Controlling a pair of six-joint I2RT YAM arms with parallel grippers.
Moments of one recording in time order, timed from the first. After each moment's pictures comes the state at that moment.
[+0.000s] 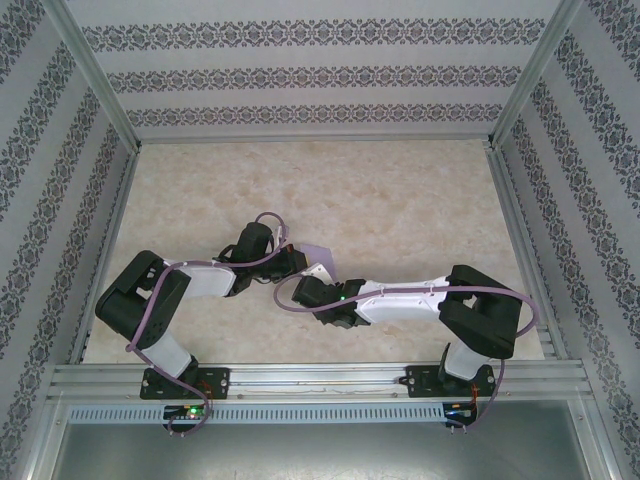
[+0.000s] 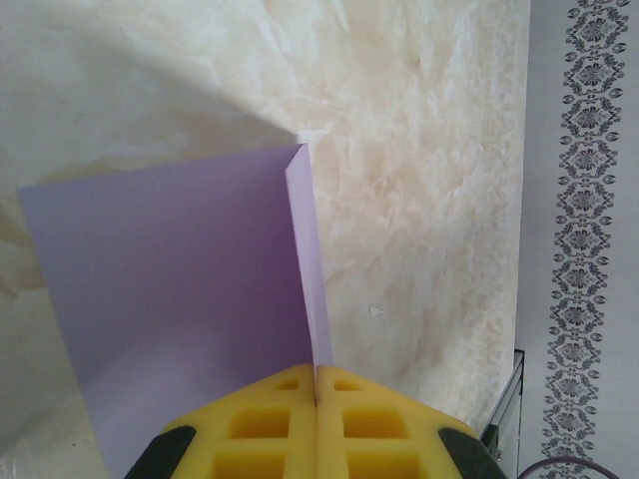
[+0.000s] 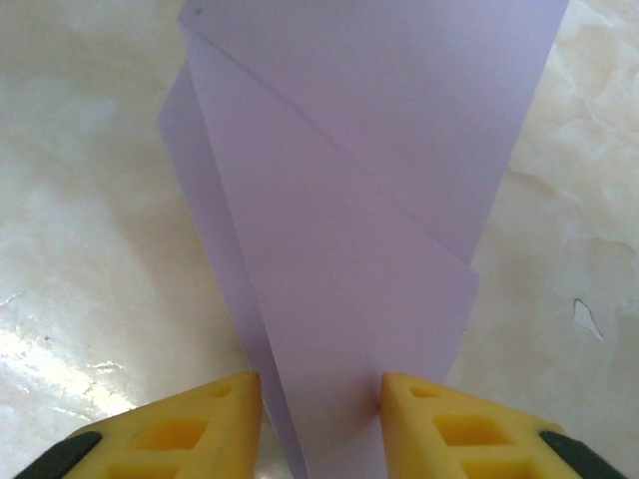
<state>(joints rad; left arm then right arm) -0.50 1.63 0.61 0.37 0.51 -0.95 1.14 1.65 0.87 -0.44 0.40 0.47</state>
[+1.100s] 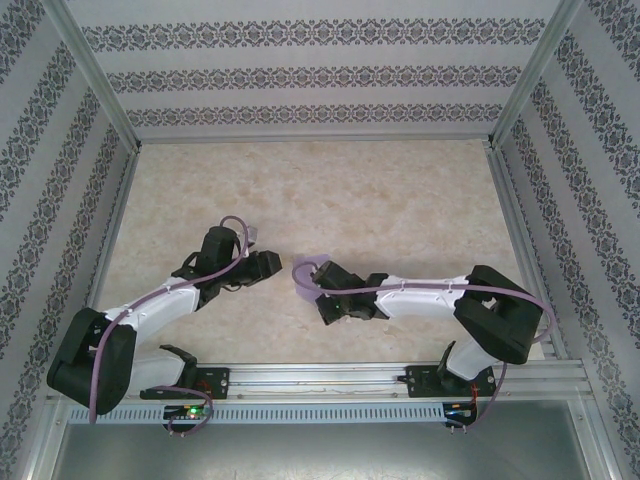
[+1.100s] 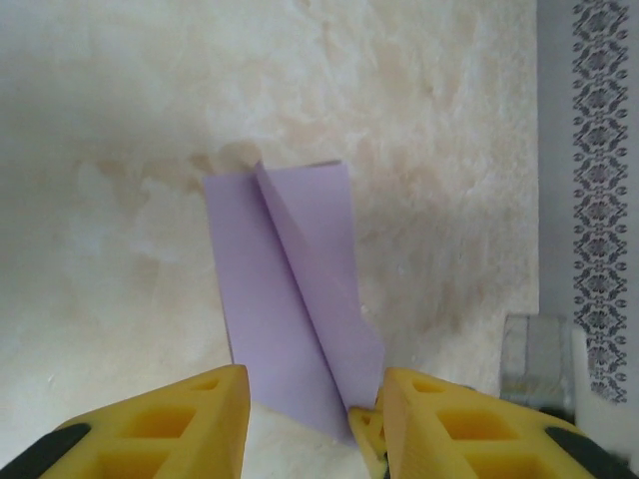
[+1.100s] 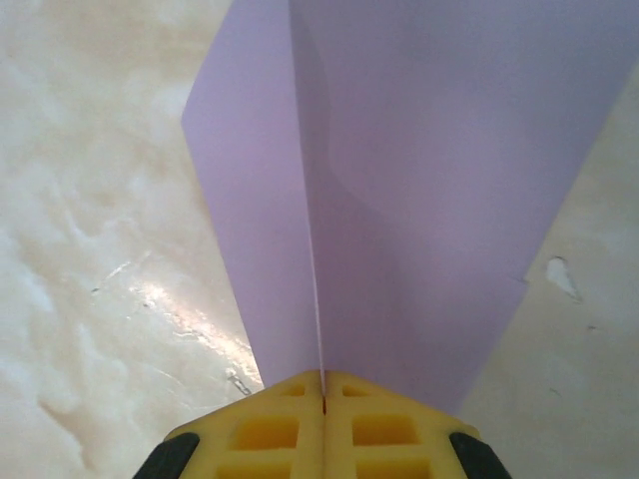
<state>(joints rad) -0.36 1.23 0.49 0.02 0.51 -0.79 0.98 1.56 0.72 -0.23 0.00 0.47</state>
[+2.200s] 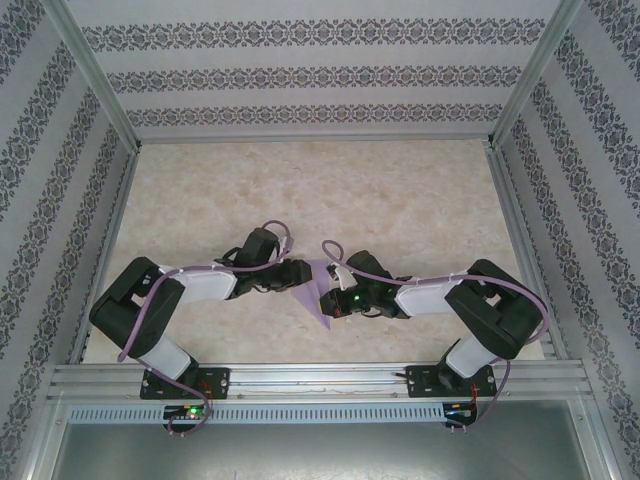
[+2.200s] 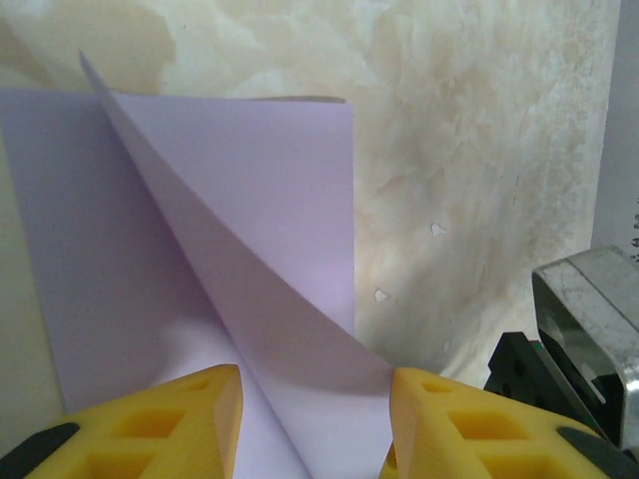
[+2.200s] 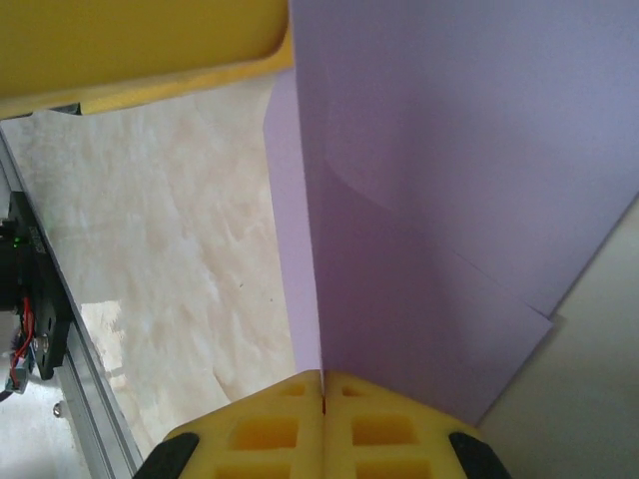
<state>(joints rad) -0.56 1.59 0.63 0.15 0.47 -0.85 0.76 1.58 0.49 0.26 -0.55 0.63</state>
